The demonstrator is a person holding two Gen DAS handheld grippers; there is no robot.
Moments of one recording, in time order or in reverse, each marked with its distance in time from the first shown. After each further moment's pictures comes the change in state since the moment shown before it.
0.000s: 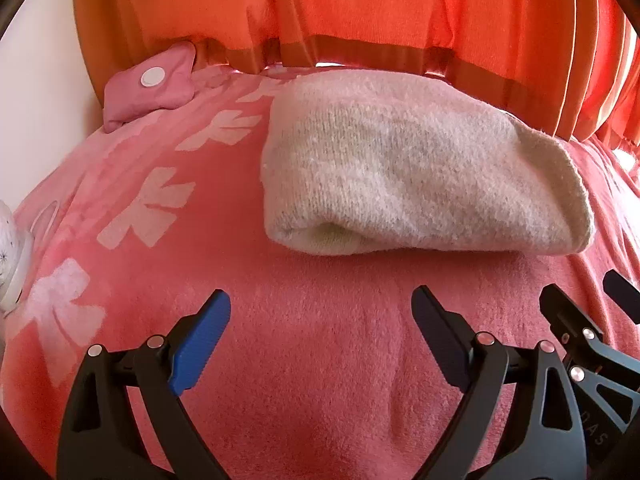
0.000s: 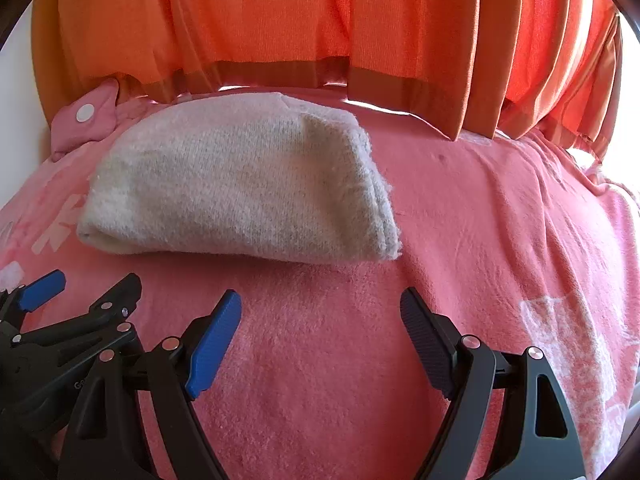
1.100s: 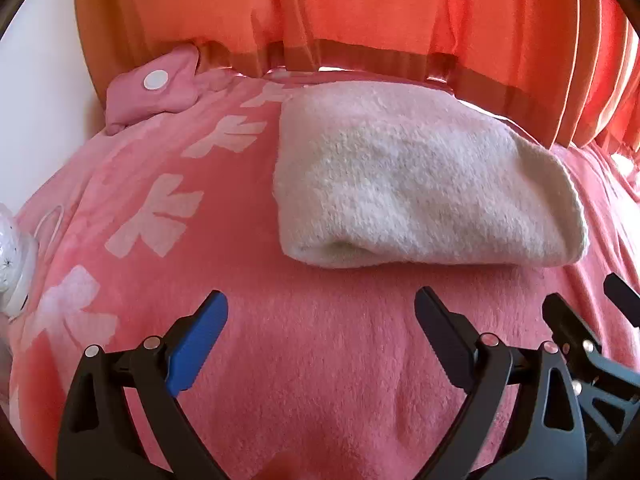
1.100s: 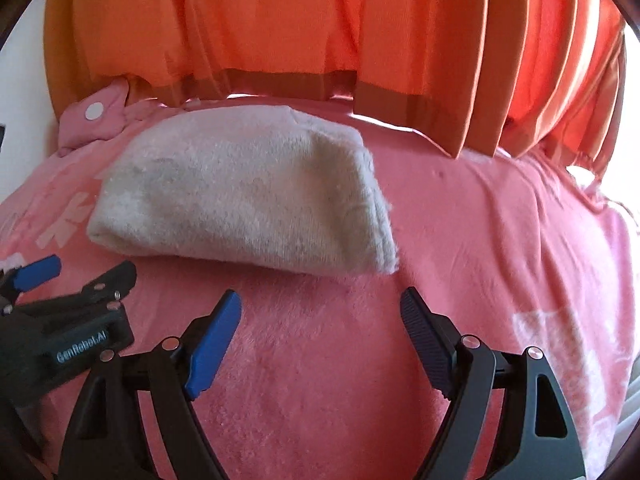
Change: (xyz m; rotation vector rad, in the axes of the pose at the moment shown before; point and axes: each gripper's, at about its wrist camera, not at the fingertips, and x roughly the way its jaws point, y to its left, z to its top) left arm -0.009 0.005 0.011 -0.002 0.008 -0.009; right arm -0.010 0.004 0.003 -0.019 -0.029 0.000
